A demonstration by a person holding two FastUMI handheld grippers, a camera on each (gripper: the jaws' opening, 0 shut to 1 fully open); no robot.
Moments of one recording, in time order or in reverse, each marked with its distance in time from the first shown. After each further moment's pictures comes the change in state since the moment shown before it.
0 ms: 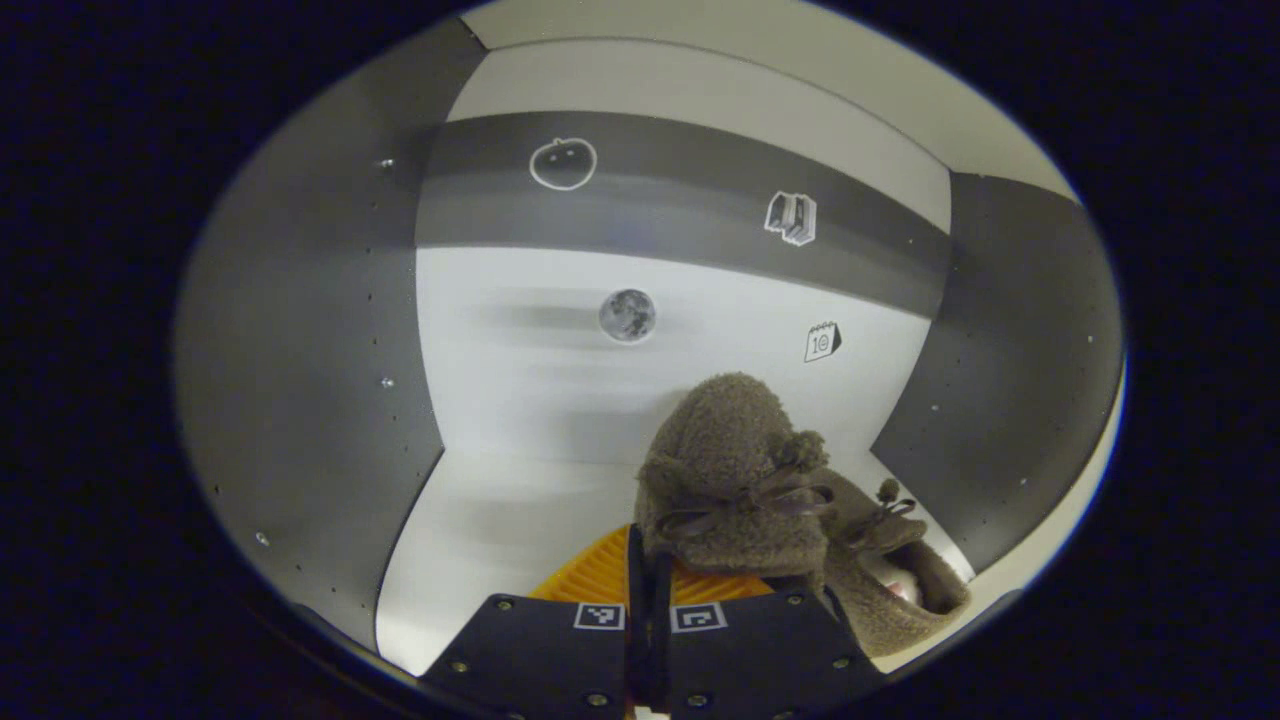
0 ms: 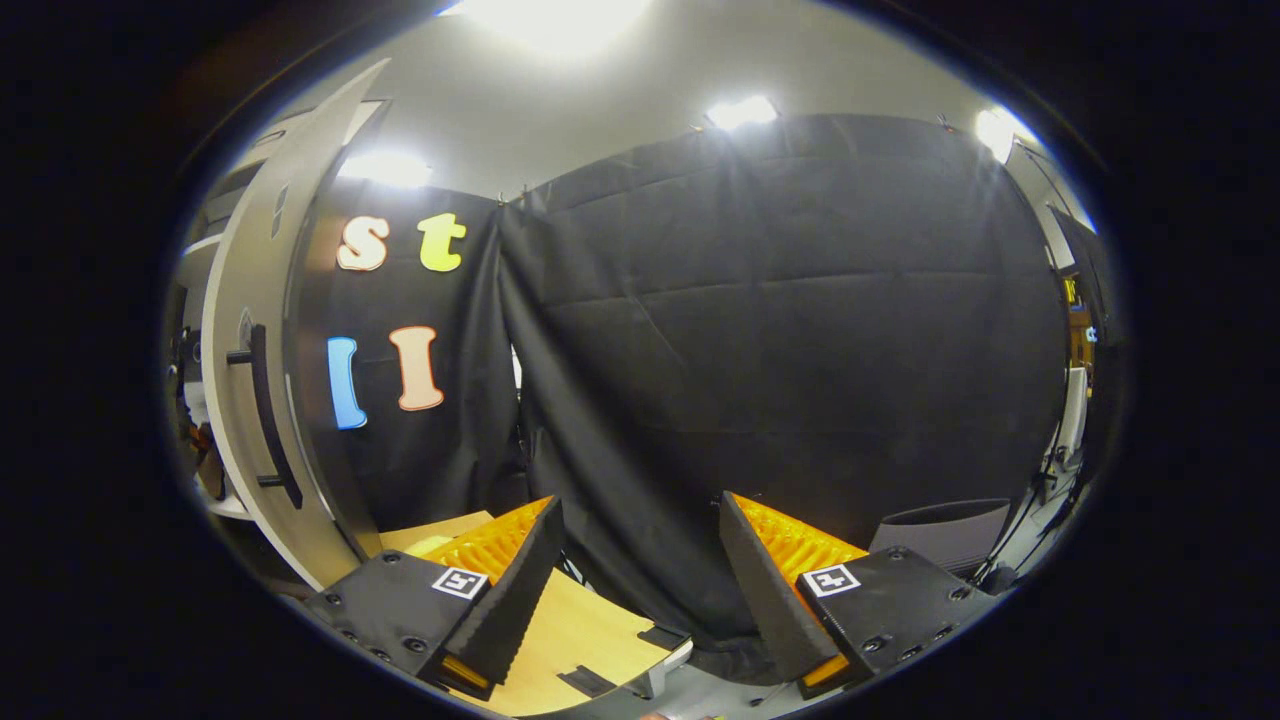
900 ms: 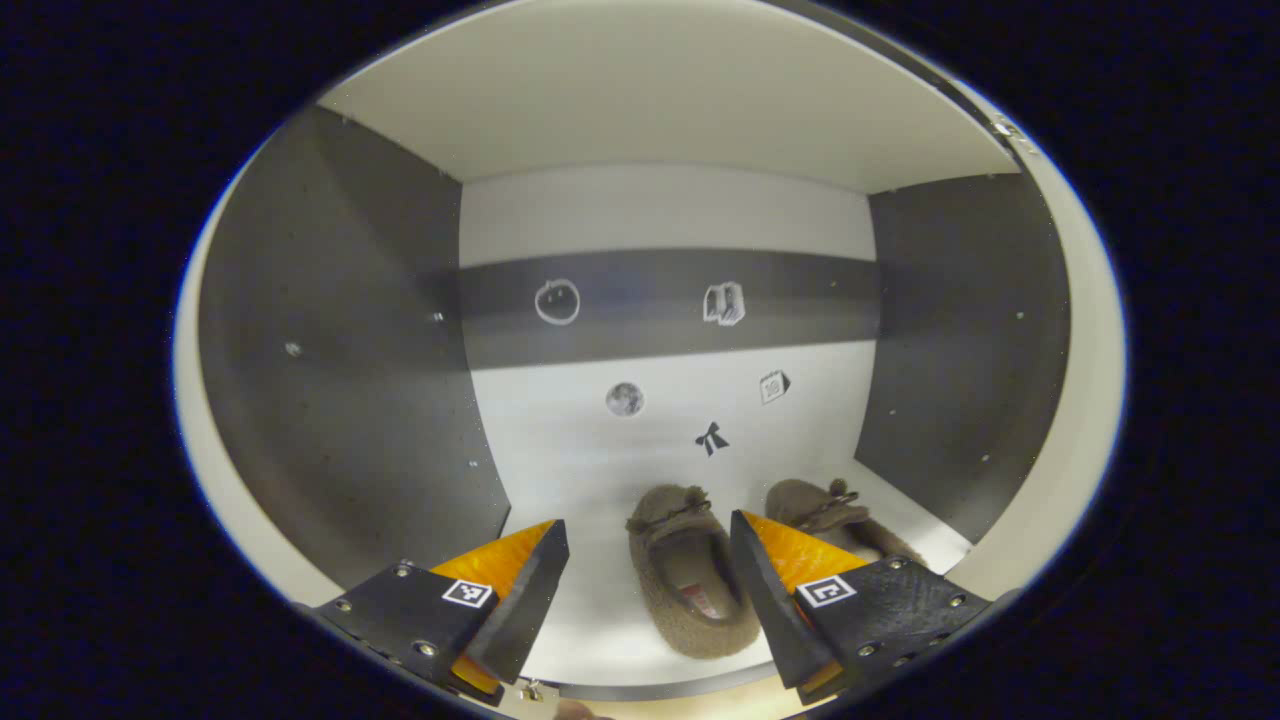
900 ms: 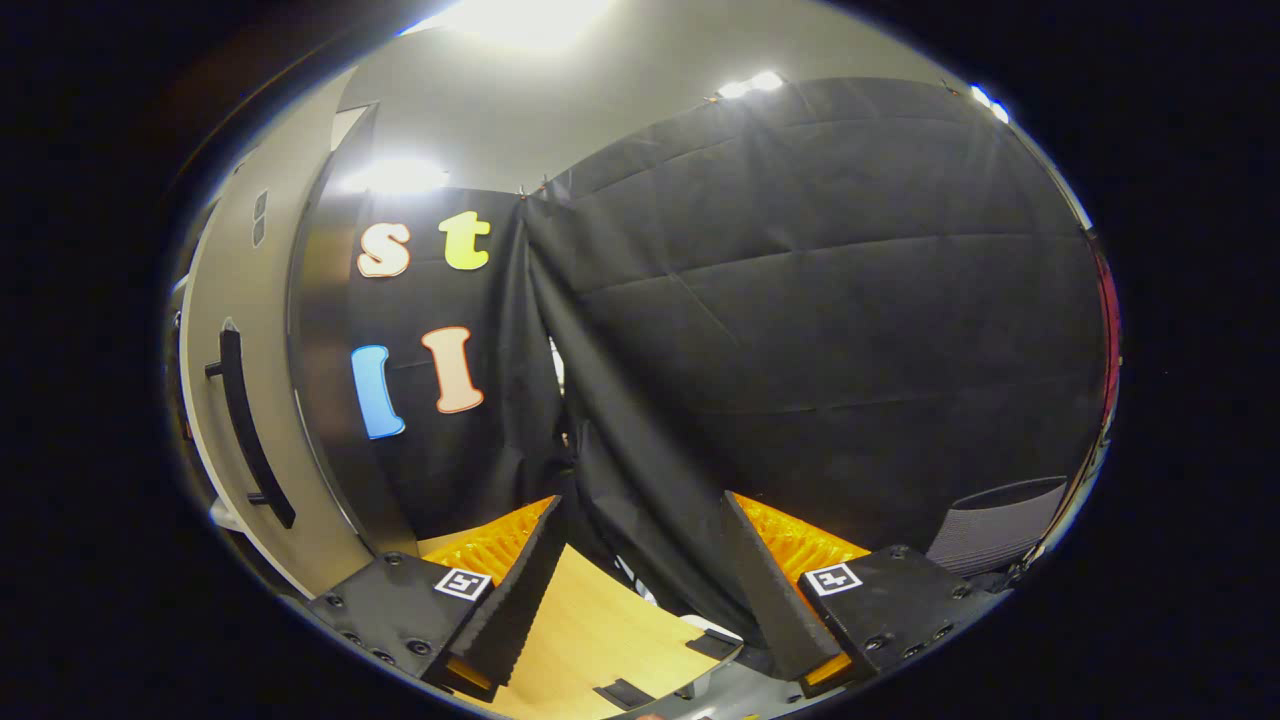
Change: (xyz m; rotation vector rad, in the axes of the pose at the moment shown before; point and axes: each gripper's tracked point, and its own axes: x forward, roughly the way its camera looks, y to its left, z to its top) left arm -0.138 -0.022 0.048 0.172 -0.239 0.071; right arm 0.065 0.049 -0.017 0.035 0.052 0.229
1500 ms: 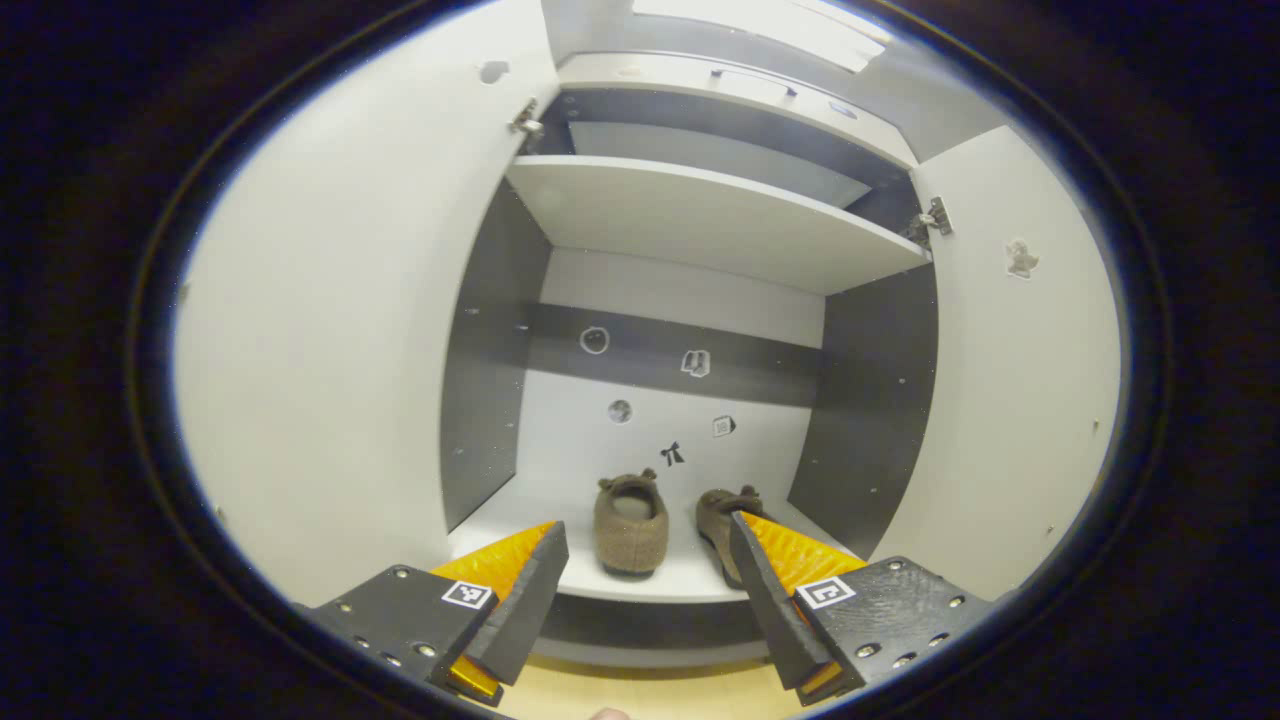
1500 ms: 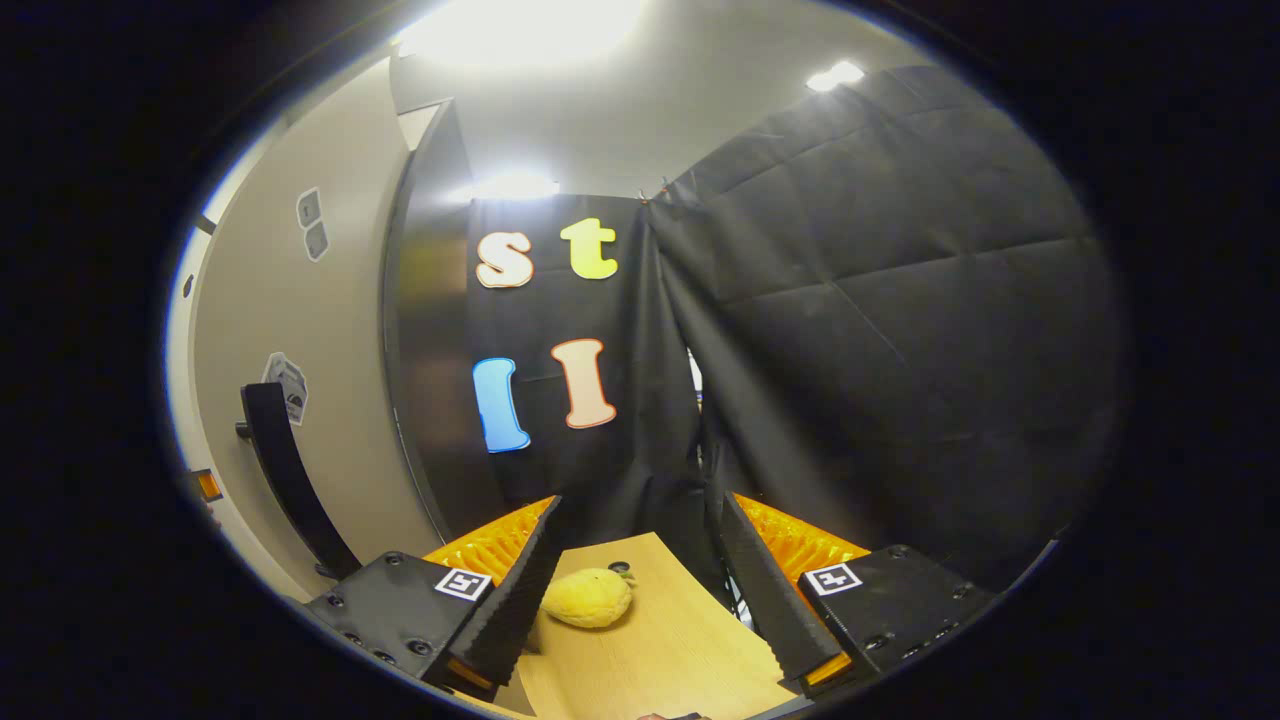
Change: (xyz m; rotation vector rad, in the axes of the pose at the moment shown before) left arm -0.171 -0.041 -0.060 -0.247 -0.218 0.099; right arm 0.059 0.110 0.042 -0.044 -0.048 0.385
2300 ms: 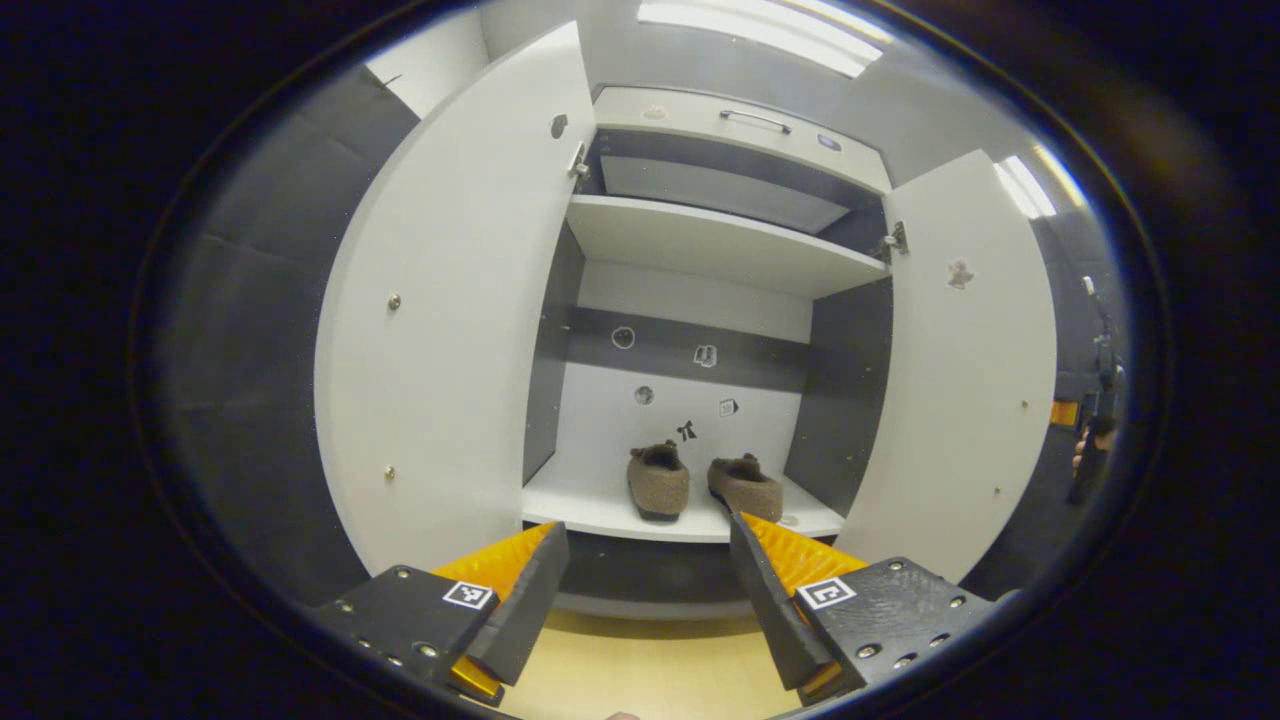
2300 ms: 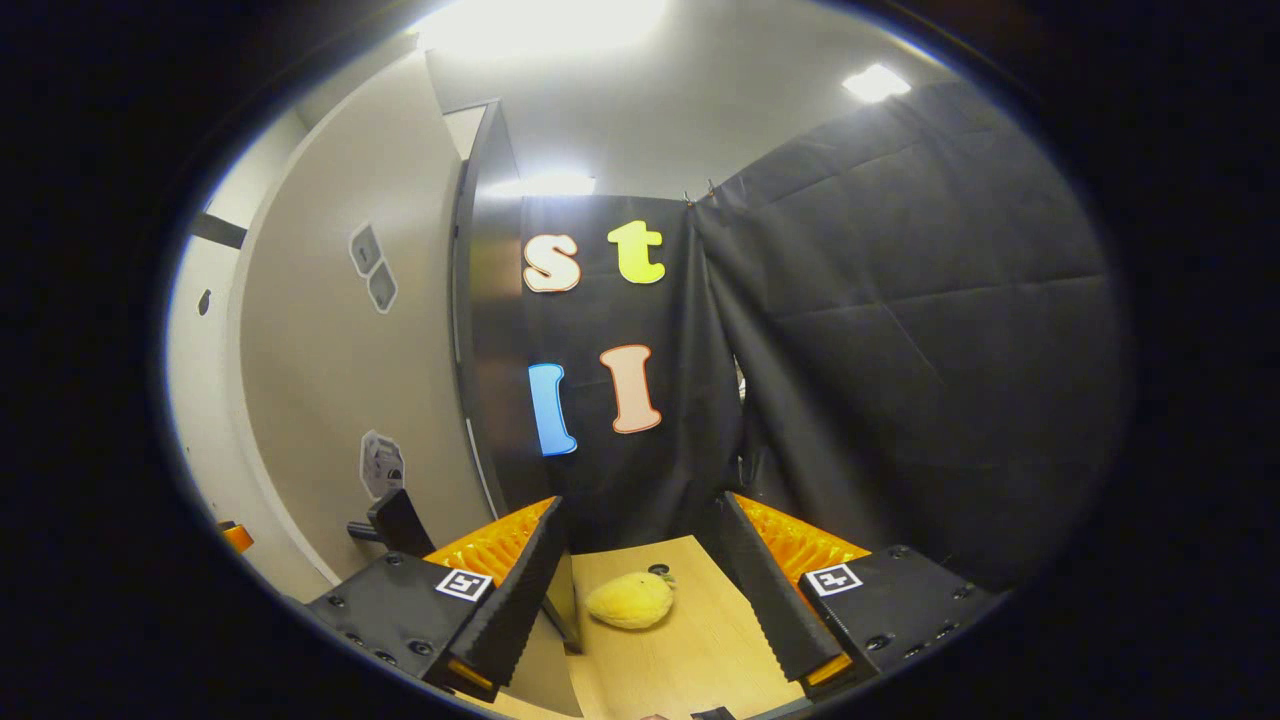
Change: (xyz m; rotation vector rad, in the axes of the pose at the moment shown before) left arm -0.093 0.029 0.007 0.014 0.034 -0.060; right arm -0.031 0.061 0.038 -0.025 0.047 0.052
